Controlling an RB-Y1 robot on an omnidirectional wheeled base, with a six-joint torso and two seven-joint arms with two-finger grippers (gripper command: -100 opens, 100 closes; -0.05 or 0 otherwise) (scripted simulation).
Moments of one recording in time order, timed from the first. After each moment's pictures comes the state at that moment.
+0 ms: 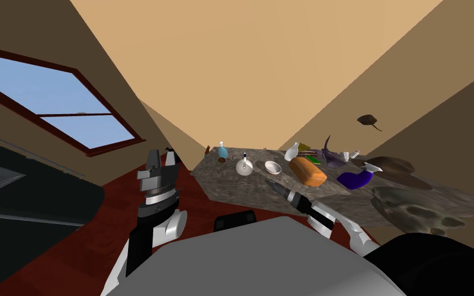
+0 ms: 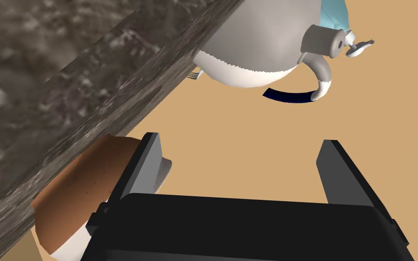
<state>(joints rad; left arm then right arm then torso) 0.47 0.04 -0.03 -2.36 -0.04 -0.55 0.00 0.56 -0.89 0.18 -1.76 0.21 -0.48 -0.08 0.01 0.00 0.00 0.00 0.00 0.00</state>
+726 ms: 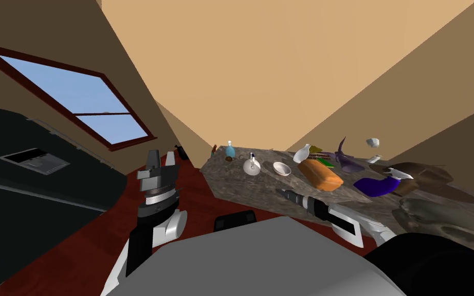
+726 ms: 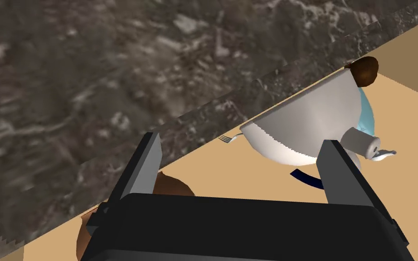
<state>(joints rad) 0.47 0.04 -0.03 -2.36 -0.04 -0.55 0.00 0.60 -1.10 0.21 -1.57 0.27 -0.51 -0.08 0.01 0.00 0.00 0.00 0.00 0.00</state>
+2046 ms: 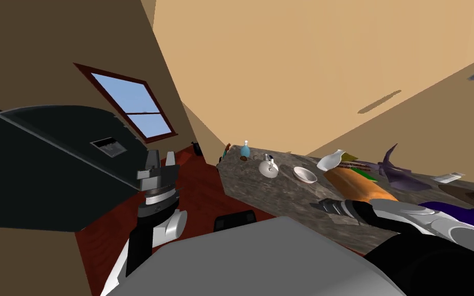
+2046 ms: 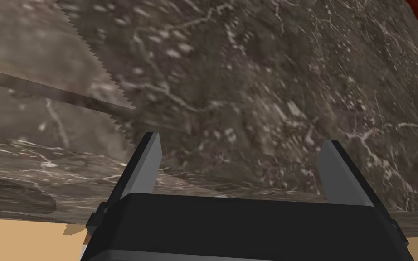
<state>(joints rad) 0.47 0.04 -0.03 -2.36 -0.04 -0.55 0.00 0.64 -1.48 0.34 -1.23 0.39 -0.54 -0.08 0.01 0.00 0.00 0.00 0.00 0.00</state>
